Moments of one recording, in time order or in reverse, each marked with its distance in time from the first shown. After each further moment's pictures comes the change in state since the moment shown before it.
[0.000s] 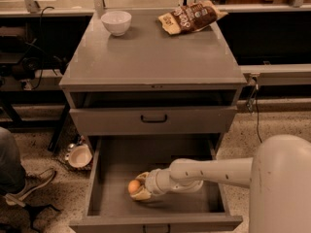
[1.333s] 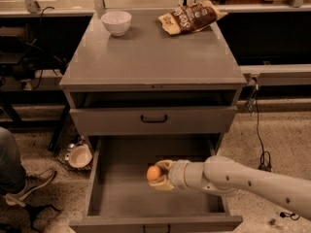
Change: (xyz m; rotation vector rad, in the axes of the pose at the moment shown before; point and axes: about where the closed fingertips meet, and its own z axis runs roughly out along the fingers) arm -0.045 -0.006 -0.159 0.187 -0.095 -0.016
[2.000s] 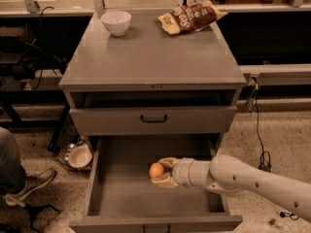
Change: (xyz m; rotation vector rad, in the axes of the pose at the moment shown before) arm -0.006 -0.007 -0.012 0.012 -0.039 0.018
